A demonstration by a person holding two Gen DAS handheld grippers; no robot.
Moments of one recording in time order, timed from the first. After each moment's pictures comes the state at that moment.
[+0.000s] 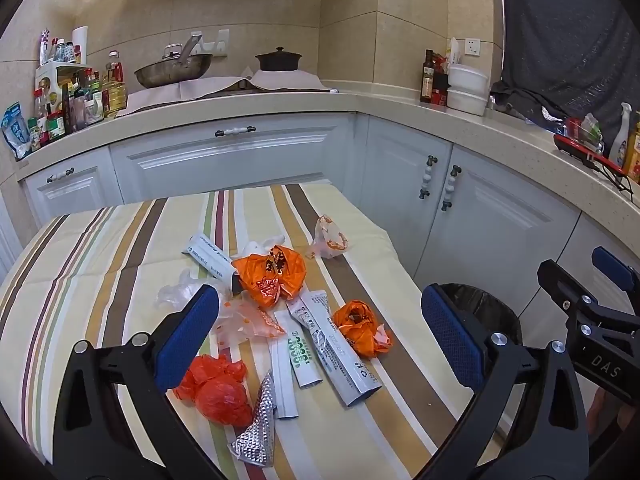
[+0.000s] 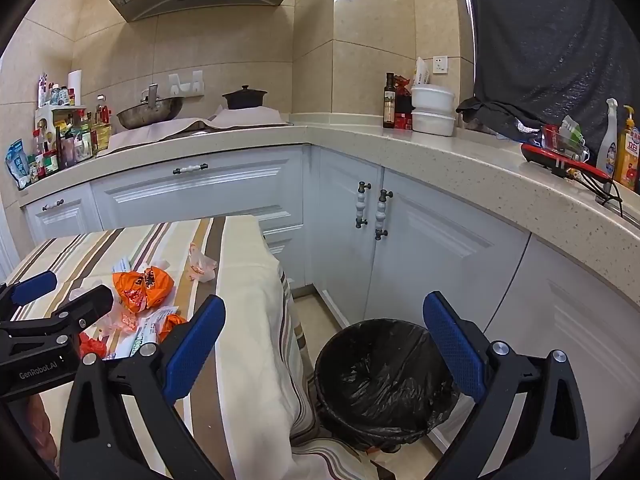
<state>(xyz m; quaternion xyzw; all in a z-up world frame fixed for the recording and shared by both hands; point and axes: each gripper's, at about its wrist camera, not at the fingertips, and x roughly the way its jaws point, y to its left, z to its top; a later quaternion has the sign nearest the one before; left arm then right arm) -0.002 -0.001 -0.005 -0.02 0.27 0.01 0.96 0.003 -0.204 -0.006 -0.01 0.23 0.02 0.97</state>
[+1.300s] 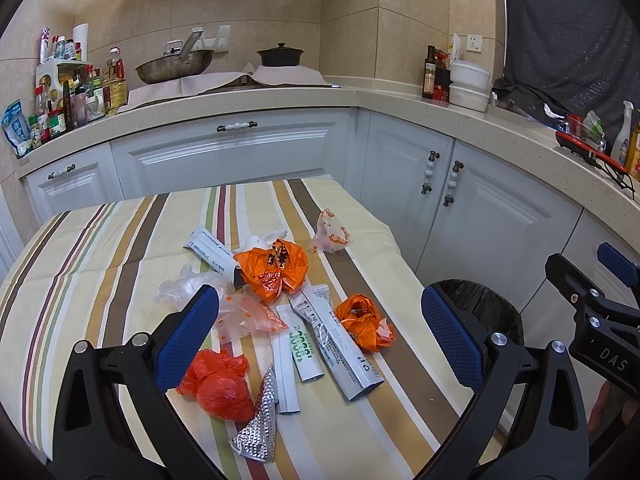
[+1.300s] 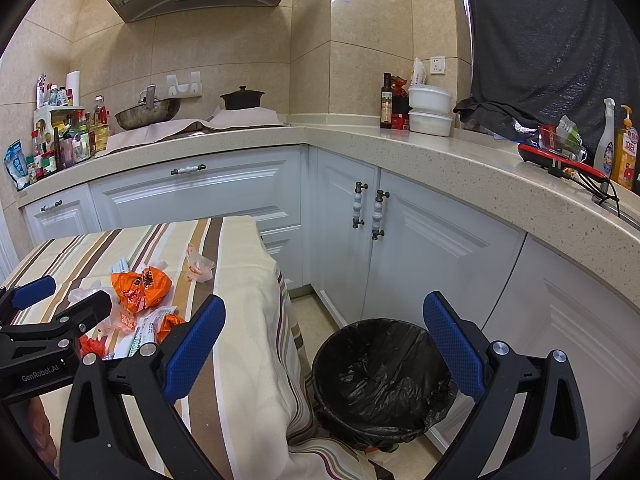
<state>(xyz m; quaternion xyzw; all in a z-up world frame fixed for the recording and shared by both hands) -0.004 0.001 -0.010 -0.02 0.28 0.01 0.96 0.001 -0.205 -0.004 -0.01 0.23 0.02 0.97</state>
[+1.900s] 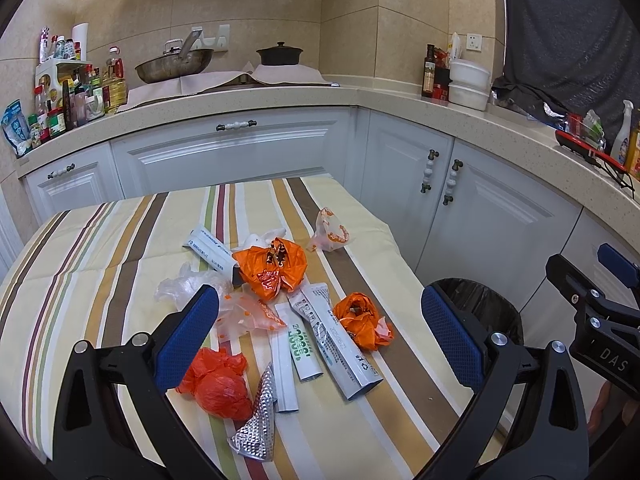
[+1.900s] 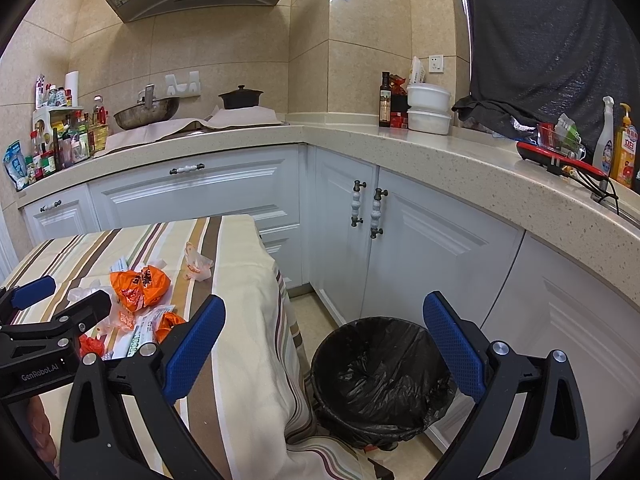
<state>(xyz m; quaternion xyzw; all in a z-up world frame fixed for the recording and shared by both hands) -0.003 0.001 -0.009 -0.02 0.28 0.01 0.96 0.001 -0.207 -0.006 -0.01 0.23 0.02 0.97</state>
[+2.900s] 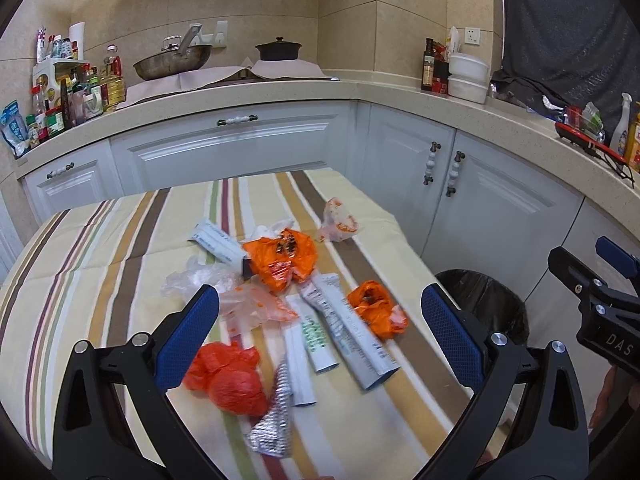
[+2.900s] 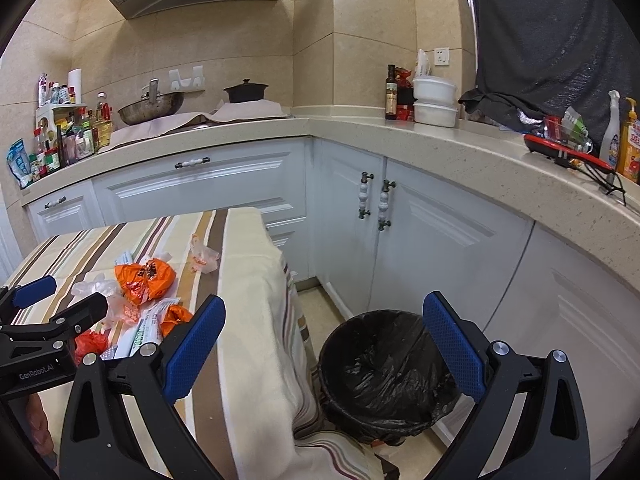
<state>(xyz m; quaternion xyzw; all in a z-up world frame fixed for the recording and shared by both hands) -0.007 0.011 -0.018 -0.01 0.29 0.01 0.96 0.005 -0.209 -0.019 0.00 0.24 0.03 0.97</state>
